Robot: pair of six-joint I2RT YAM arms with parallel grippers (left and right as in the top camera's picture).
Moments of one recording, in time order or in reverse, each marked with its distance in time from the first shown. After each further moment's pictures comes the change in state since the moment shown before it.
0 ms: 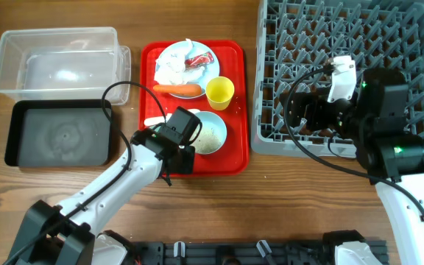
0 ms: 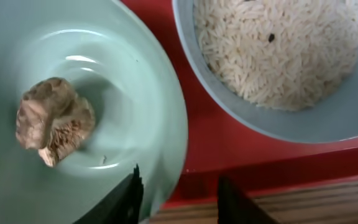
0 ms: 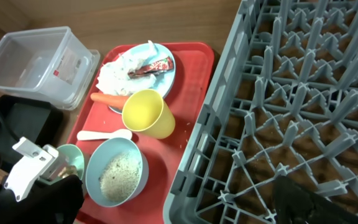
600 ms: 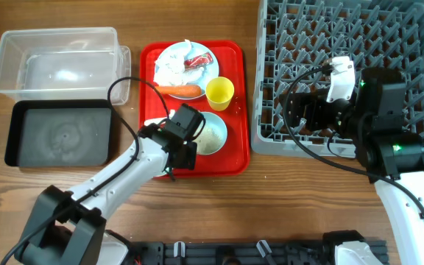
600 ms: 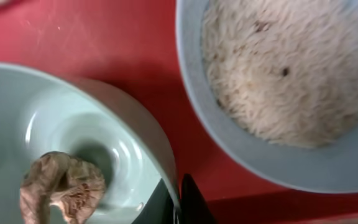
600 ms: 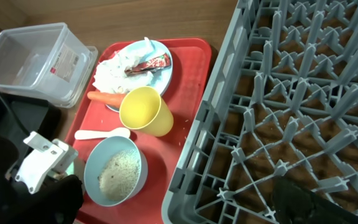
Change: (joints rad) left arm 0.000 0.077 0.036 0.024 -0.030 0.012; right arm 0.000 0.008 0.000 -0.005 0.005 0.000
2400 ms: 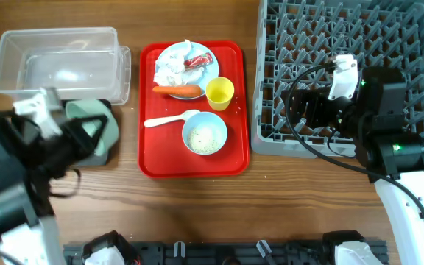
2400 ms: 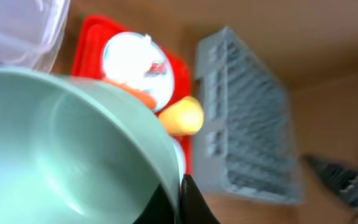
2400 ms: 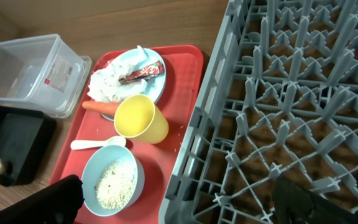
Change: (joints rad) left arm 0.979 -0.629 0.209 -0.275 0.839 0.186; right arm 0.000 0.001 0.000 0.021 0.028 0.037
